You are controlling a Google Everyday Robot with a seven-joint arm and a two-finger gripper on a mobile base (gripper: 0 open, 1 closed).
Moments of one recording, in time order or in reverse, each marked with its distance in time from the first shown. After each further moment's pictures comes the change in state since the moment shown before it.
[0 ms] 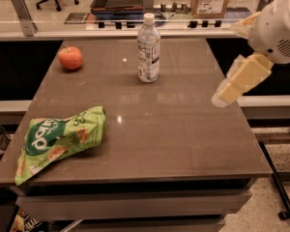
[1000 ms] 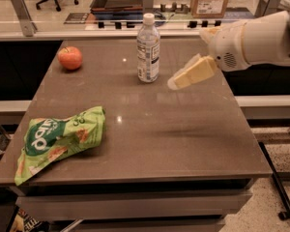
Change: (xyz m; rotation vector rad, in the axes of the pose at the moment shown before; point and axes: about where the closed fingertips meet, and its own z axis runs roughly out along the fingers) arm -0.041 -0.044 0.089 0.056 -0.369 0.155
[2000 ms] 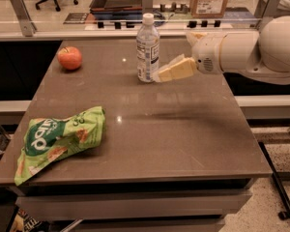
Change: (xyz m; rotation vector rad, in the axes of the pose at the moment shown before) arm -0.004 -0.021 0.059 0.015 -0.192 0.083
